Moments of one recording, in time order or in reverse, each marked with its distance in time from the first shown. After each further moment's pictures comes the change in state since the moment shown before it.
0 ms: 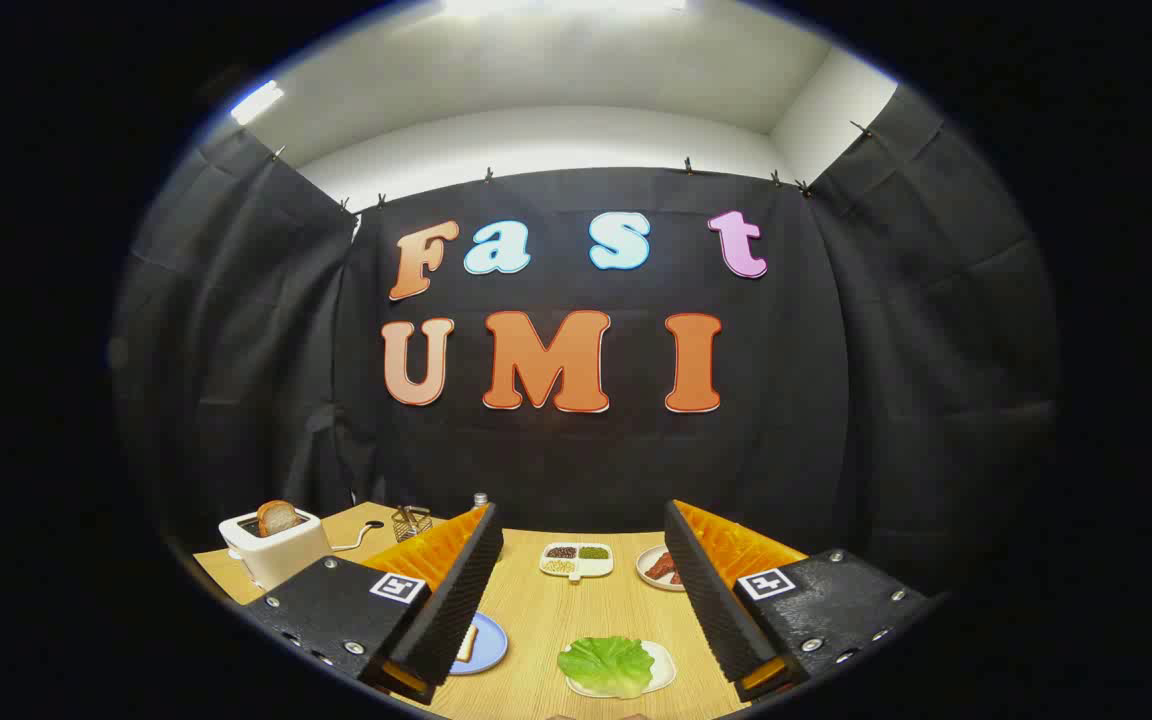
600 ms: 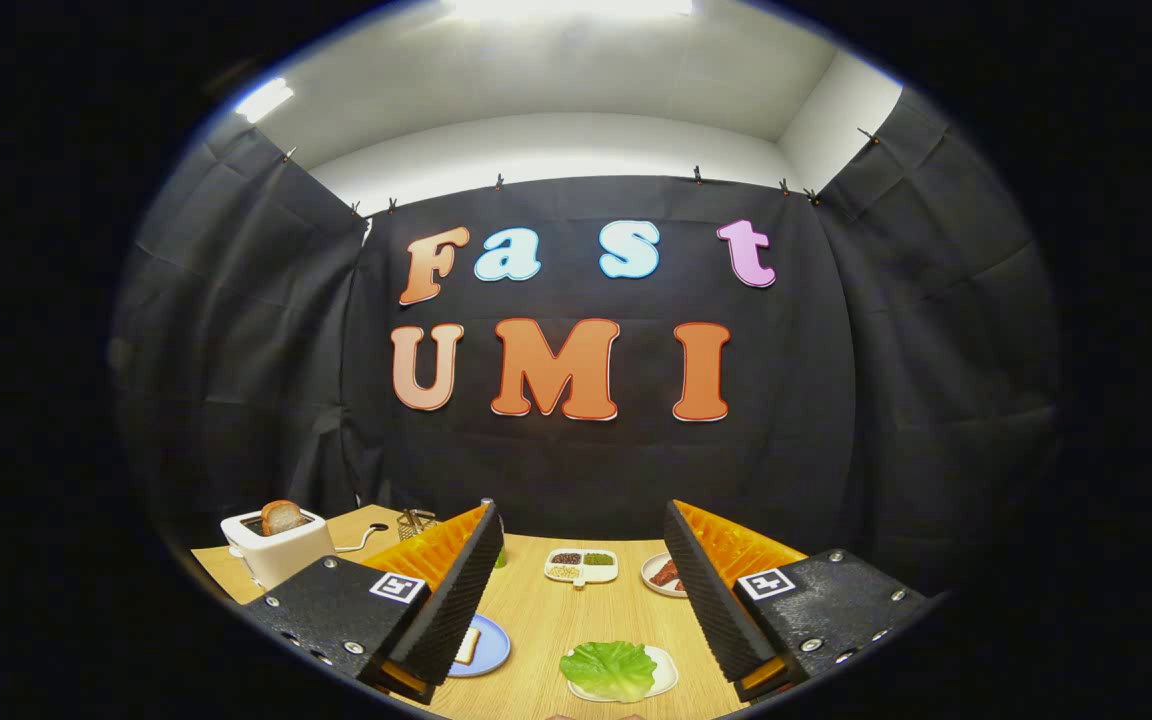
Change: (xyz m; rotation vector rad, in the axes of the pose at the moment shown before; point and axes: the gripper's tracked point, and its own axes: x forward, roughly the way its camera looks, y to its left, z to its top) arm -0.004 0.011 0.004 0.012 -0.036 0.039
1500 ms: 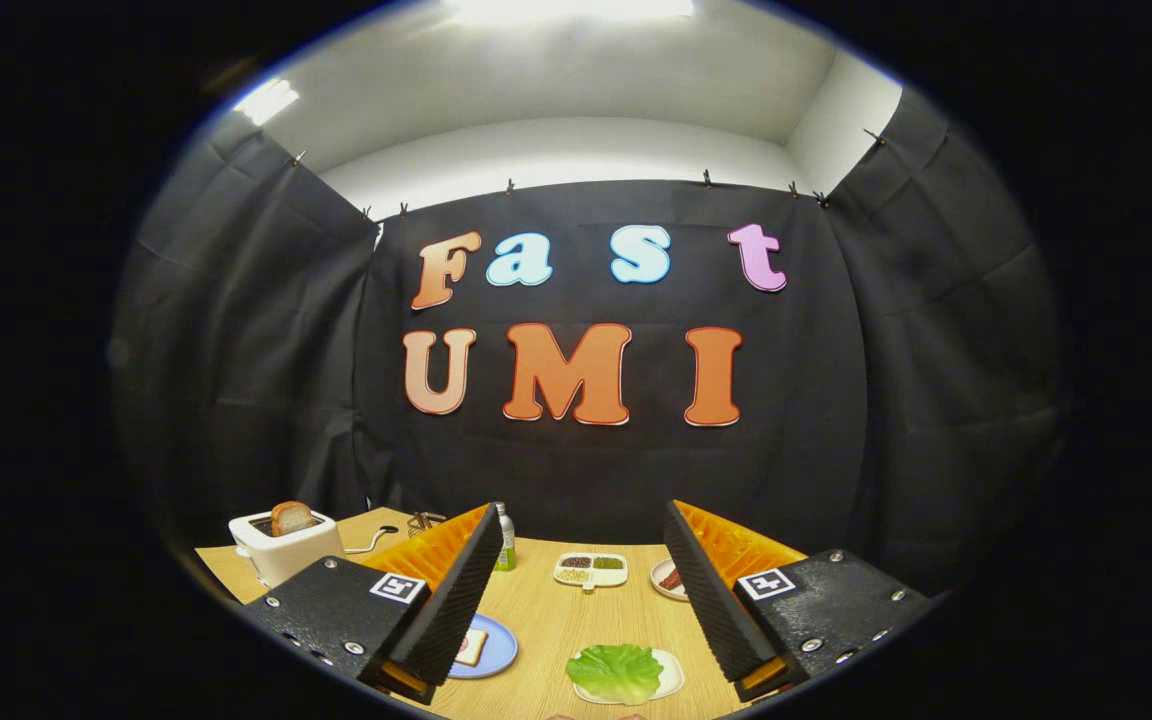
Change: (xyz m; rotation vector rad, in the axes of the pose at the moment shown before) arm 0.002 0.001 -0.005 -0.029 -0.001 0.027
